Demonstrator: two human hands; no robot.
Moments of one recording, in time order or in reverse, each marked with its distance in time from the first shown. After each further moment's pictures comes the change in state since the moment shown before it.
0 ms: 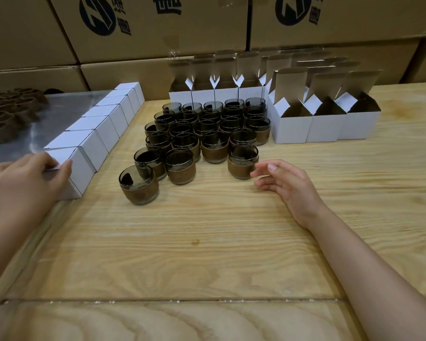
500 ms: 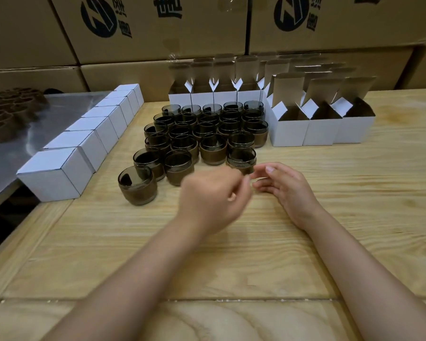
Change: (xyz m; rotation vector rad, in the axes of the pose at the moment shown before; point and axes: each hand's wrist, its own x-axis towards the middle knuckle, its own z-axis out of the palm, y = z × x) left_hand -0.074 0.269 0.005 -0.584 0.195 0.605; right_hand 0.001 -0.001 0.000 0.016 0.030 0.016
